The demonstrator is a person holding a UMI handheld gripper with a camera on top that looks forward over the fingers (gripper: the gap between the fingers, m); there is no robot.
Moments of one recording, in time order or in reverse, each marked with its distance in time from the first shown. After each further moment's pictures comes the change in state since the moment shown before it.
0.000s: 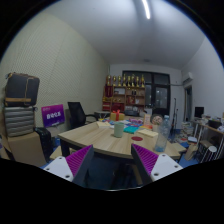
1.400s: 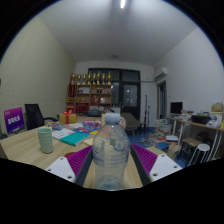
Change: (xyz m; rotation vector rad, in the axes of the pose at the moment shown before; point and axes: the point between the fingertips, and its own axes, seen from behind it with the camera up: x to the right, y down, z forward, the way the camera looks) arm 0.327 0.022 0.283 0.010 0.332 0.055
